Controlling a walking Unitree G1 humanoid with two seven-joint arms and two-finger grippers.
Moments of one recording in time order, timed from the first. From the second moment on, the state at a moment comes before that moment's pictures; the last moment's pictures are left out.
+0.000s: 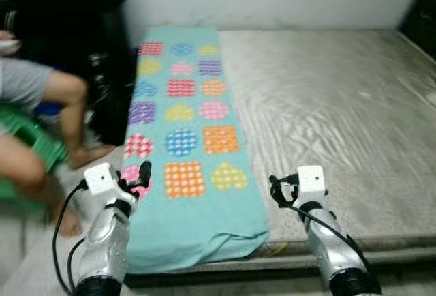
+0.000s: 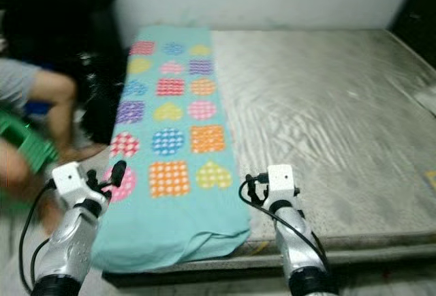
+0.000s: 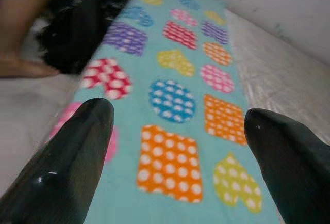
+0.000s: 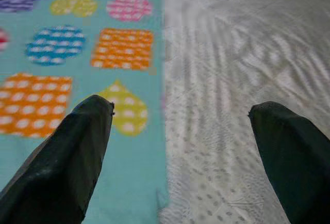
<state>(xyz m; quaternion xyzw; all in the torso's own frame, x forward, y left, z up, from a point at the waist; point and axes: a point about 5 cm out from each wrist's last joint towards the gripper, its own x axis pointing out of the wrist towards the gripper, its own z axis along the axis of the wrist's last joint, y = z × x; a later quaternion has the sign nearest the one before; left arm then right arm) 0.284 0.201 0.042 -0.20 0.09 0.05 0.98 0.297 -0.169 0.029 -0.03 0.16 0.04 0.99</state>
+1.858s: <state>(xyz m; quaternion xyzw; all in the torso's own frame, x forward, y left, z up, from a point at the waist) 0.285 0.205 0.042 -0.19 0.09 0.05 0.98 0.296 -0.166 0.027 -0.02 0.16 0.04 0.99</state>
